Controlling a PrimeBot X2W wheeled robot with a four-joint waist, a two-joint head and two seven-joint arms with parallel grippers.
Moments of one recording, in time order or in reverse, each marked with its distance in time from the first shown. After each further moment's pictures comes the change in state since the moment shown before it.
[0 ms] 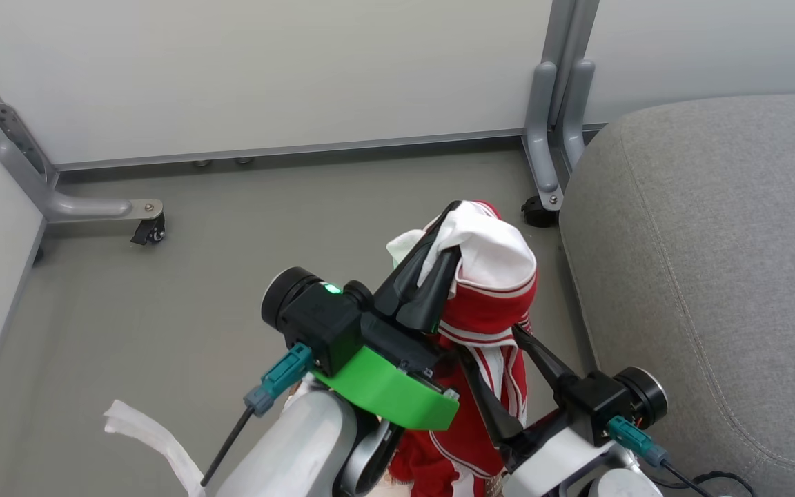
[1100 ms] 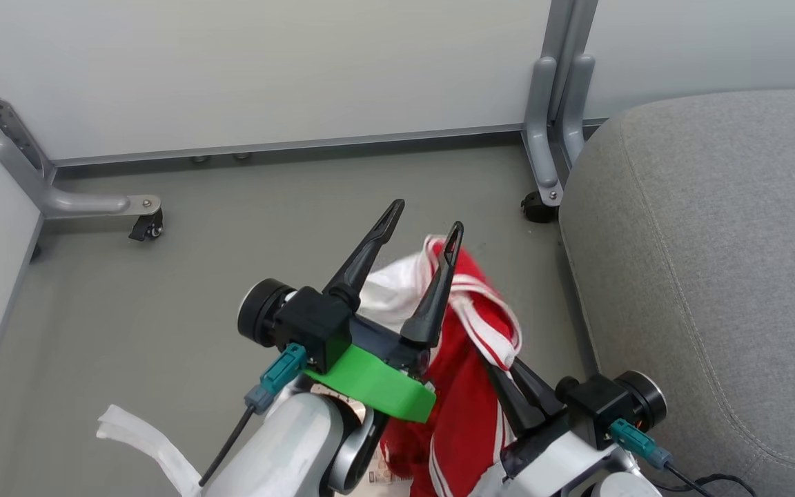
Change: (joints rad) left arm 0.000 0.035 -0.003 0.058 0.029 0.075 -0.005; right arm 0.005 -0.018 0.024 -0.009 0.032 0.000 0.000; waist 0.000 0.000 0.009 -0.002
